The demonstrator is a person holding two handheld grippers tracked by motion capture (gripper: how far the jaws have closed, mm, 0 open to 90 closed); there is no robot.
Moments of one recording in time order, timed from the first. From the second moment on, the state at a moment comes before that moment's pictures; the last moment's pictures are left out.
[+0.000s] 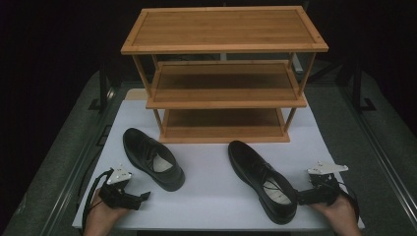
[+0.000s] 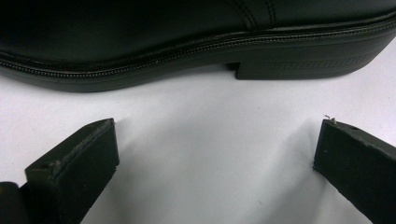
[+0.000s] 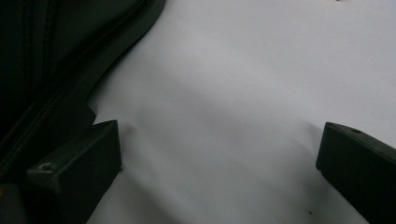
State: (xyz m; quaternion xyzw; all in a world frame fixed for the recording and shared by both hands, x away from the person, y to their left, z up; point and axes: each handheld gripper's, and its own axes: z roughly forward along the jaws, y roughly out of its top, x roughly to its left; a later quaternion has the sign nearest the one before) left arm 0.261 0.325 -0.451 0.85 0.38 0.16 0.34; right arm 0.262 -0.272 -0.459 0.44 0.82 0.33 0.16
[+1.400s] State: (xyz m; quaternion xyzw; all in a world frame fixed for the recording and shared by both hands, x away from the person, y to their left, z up) left arm 0.270 0.374 -0.401 0.81 0.43 0.18 0.36; right arm 0.262 -0.272 -0.459 0.44 0.82 0.34 0.16
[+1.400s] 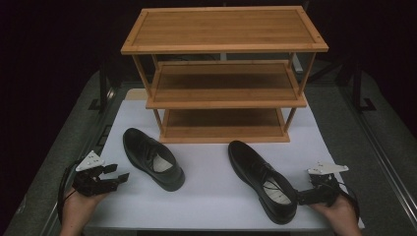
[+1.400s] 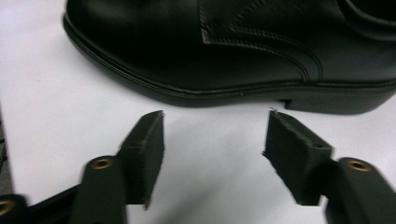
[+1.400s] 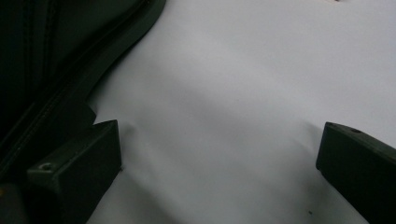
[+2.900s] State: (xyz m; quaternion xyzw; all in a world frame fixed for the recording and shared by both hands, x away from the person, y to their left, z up) left arm 0.420 0.386 -0.374 0.80 0.46 0.23 0.32; right arm 0.262 -0.272 -0.460 0.44 0.82 0.34 0.16
